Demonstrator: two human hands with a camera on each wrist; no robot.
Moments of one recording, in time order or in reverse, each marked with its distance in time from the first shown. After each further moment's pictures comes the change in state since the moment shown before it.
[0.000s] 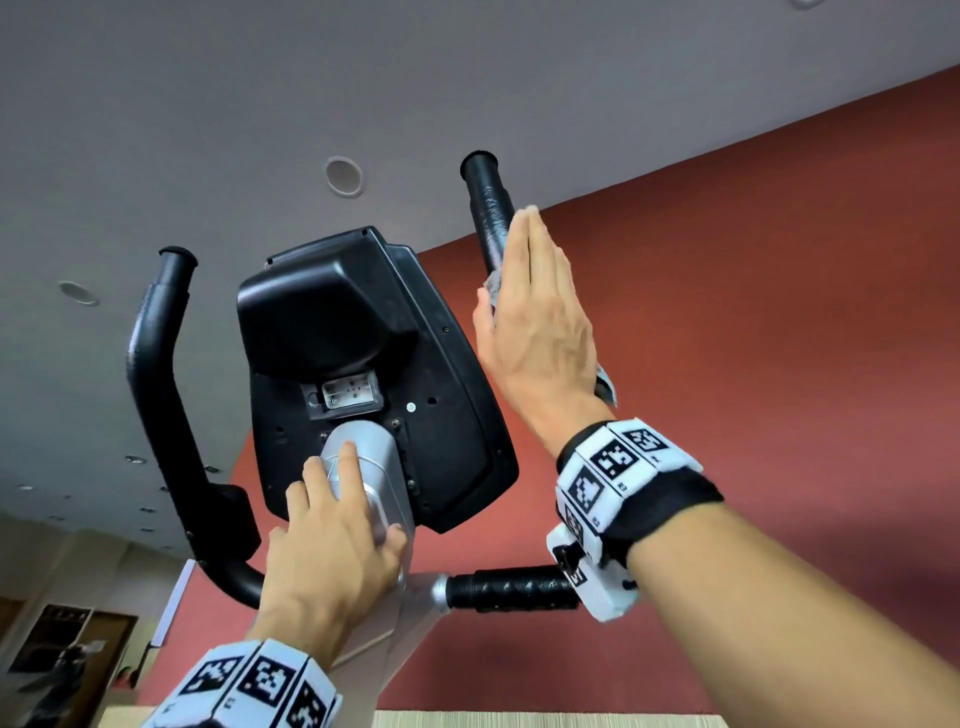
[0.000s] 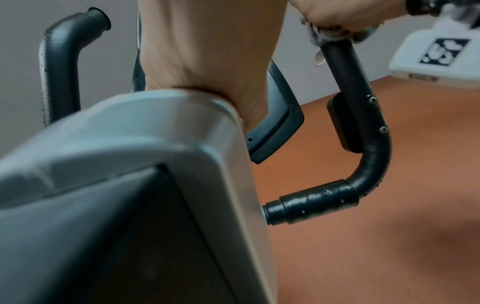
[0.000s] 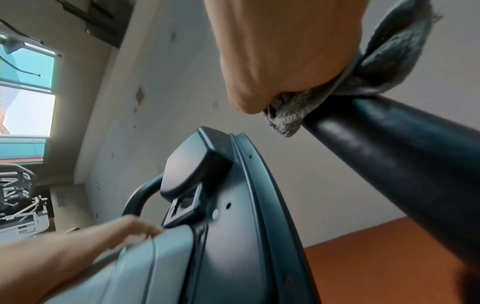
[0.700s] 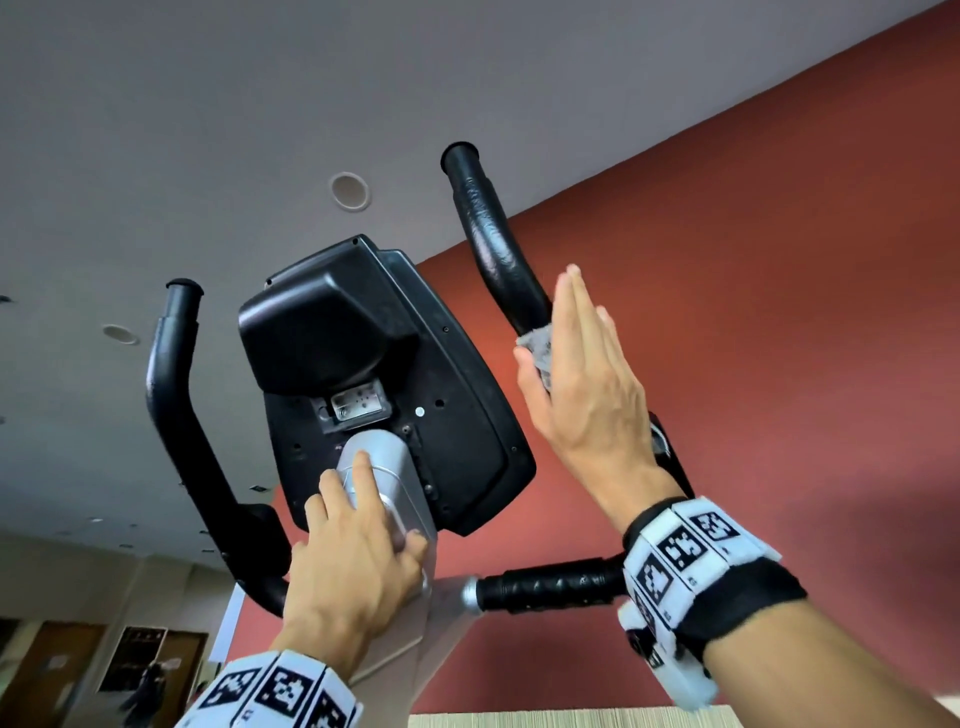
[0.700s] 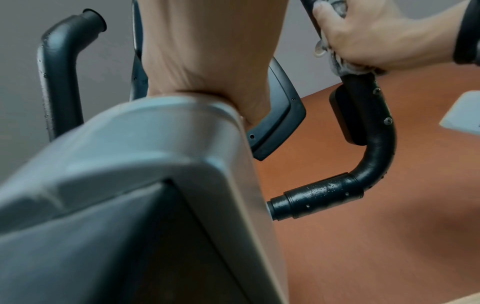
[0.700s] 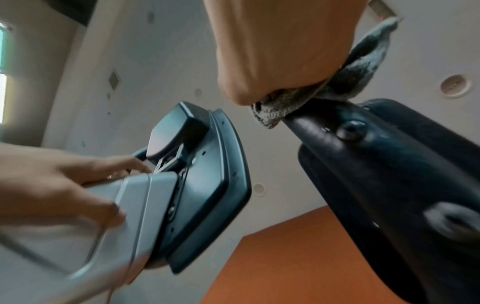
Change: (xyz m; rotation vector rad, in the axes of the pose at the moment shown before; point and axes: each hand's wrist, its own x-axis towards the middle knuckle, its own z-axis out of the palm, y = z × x) left_hand 0.002 0.000 0.001 0.065 0.002 0.016; right_hand -0.067 0.035 -0.011 0.139 -0.047 0.057
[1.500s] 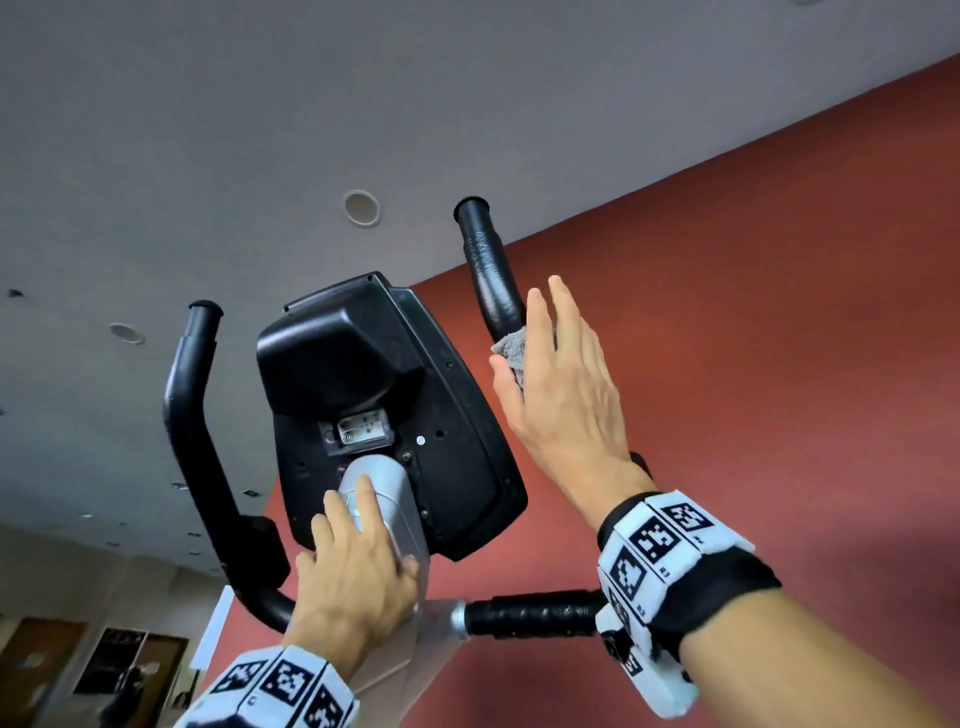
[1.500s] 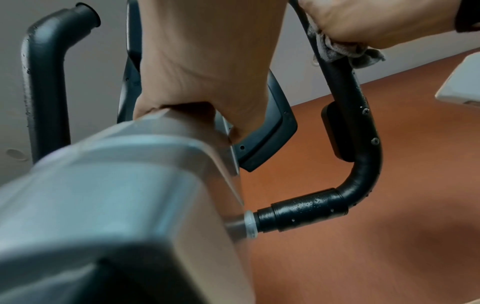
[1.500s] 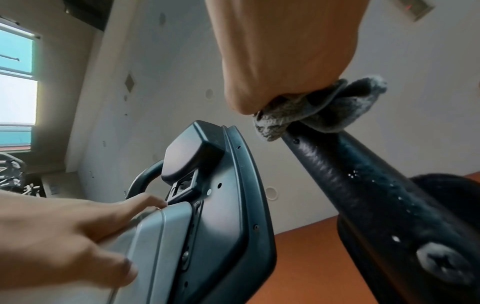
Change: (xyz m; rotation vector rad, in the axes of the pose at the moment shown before) left_hand 0.005 0.013 -0.013 0.013 -0.107 -0.076; right_hand 0.047 -0.025 -0.025 -0.074 -0.114 0.016
